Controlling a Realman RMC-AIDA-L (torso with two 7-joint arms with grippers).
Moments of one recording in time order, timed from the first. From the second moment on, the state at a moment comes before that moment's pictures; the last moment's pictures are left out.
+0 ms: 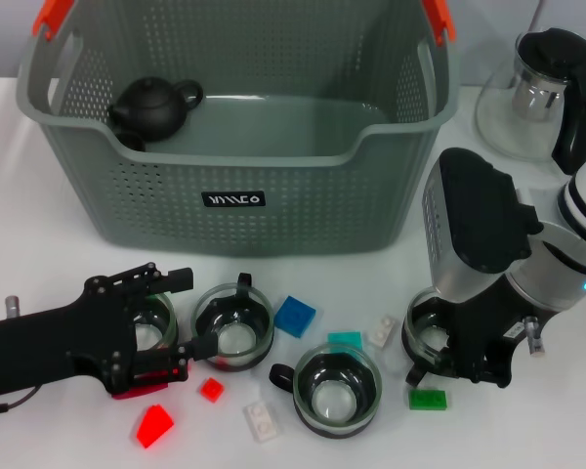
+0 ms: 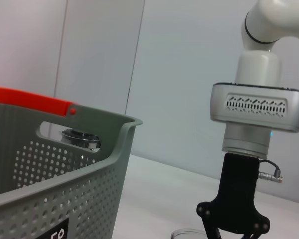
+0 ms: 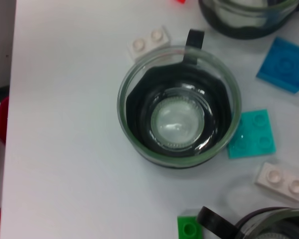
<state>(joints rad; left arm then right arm) -0.36 -2.14 0.35 0.68 2.16 1.88 -1.08 0.73 2.11 -1.54 -1.12 -2.57 -1.61 1.98</state>
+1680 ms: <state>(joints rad) -0.38 -2.14 0.33 0.65 2.16 1.85 -1.10 1.07 2.11 -1.10 -1.27 -2.30 -1.32 2.34</state>
